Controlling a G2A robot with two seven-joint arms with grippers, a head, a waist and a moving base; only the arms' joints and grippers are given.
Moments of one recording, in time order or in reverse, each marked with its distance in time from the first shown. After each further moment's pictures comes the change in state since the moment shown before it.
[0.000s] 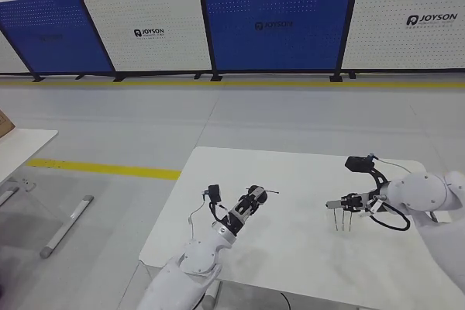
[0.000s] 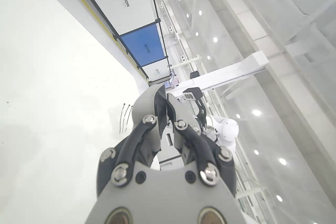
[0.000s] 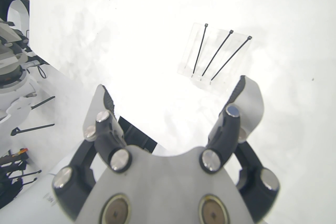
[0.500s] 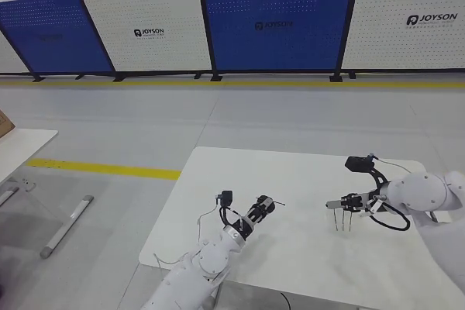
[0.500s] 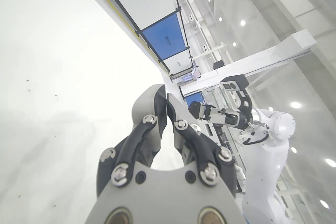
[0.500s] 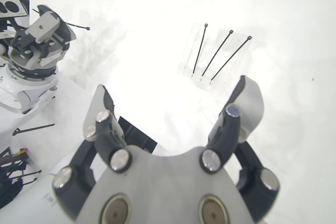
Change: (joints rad) left arm -0.102 -0.026 0.118 0.211 0.146 -0.013 0.048; right arm 0.000 0.000 0.000 0.000 0.000 0.000 0.000
